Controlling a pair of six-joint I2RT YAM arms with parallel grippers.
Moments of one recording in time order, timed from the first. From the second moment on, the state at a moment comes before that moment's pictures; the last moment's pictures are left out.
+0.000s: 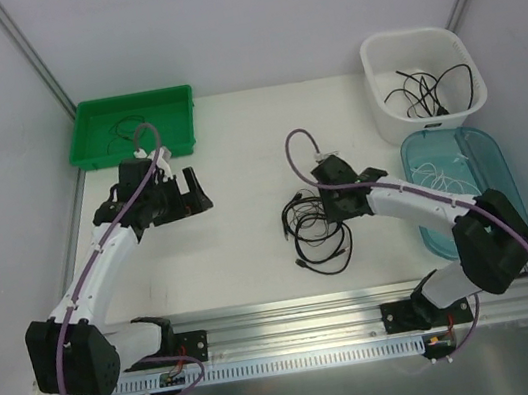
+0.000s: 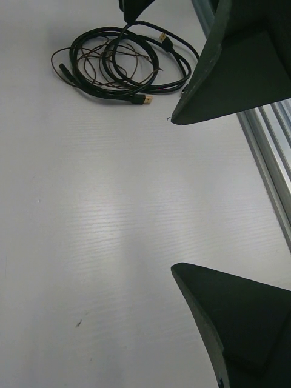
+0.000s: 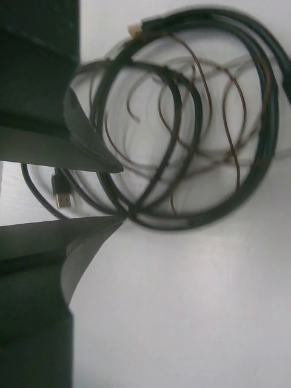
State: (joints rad) left arm -0.19 1.17 0.93 -0.59 0.25 -0.35; right arm 0.71 1.48 0.94 -0.58 0.25 0.44
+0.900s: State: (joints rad) left arm -0.20 1.21 0.93 -0.59 0.29 -0.35; right arm 0.64 1.64 1.02 -0.42 0.09 0.48
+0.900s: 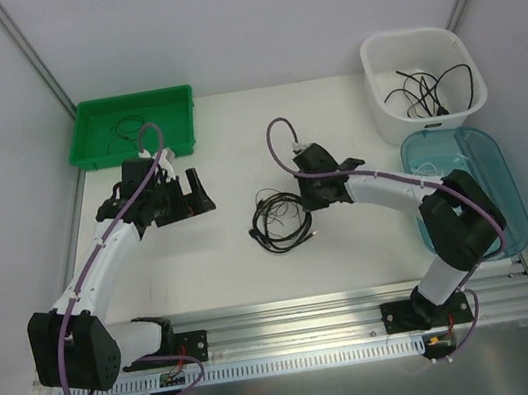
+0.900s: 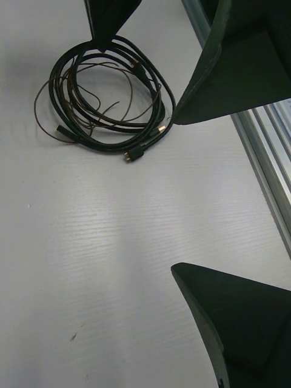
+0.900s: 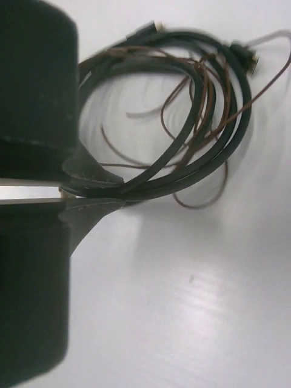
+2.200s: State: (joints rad) left arm -0.36 1.16 0.93 -0.51 0.49 -0.24; right arm 0.85 1.28 1.19 -0.47 -0.05 0.42
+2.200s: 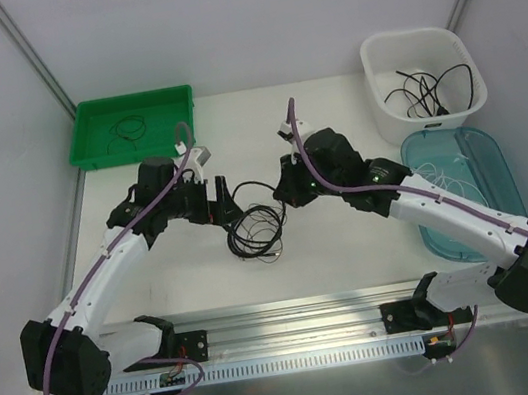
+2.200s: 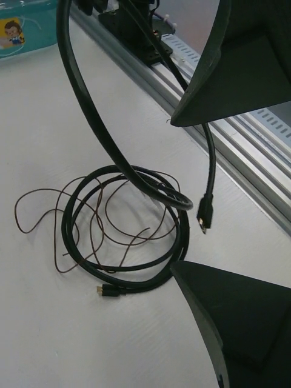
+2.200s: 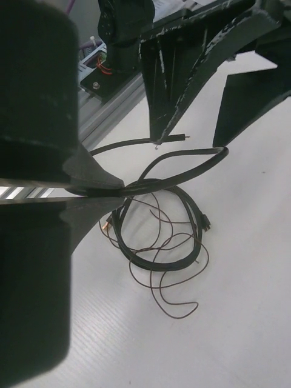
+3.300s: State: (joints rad) left arm -0.39 0.92 0.86 -0.48 0.23 -0.19; right arm 0.78 1.14 0.91 -0.30 0.07 0.52
